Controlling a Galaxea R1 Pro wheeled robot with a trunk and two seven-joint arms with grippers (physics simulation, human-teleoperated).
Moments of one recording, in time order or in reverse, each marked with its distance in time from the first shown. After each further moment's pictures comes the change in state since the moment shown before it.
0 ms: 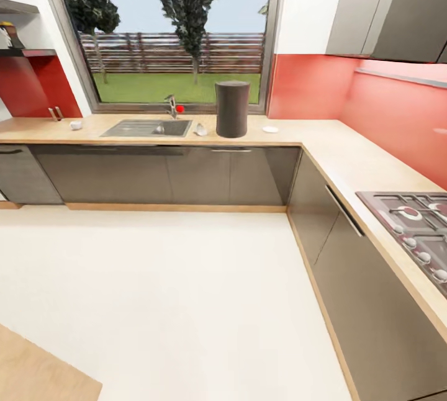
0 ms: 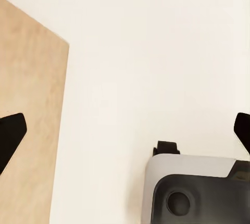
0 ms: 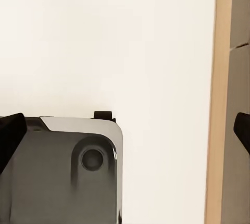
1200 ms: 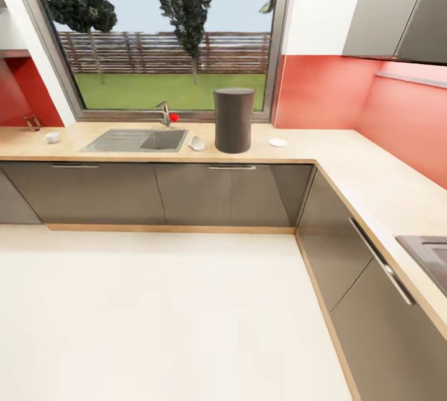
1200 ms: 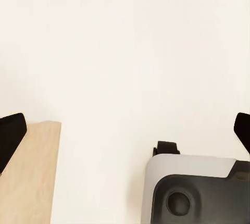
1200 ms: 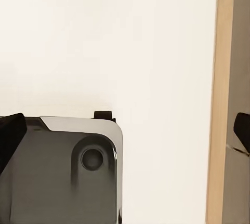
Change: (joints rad) left arm 0.000 0.000 0.000 -0.001 0.000 0.000 0.000; right arm 0.000 0.000 0.000 0.000 0.000 0.001 0.000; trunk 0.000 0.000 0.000
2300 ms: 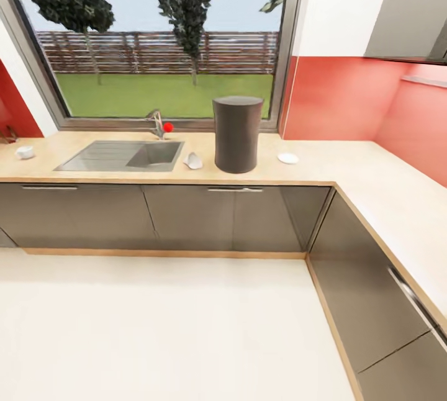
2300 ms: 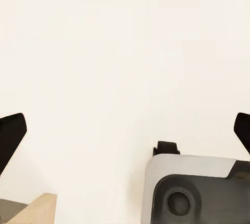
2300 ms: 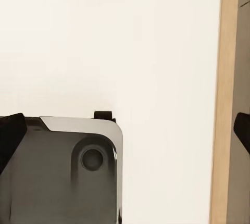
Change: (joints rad) left arm 0.000 0.000 0.000 0.000 0.000 0.000 0.000; right arm 0.000 0.000 0.000 0.000 0.000 0.000 0.000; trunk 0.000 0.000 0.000
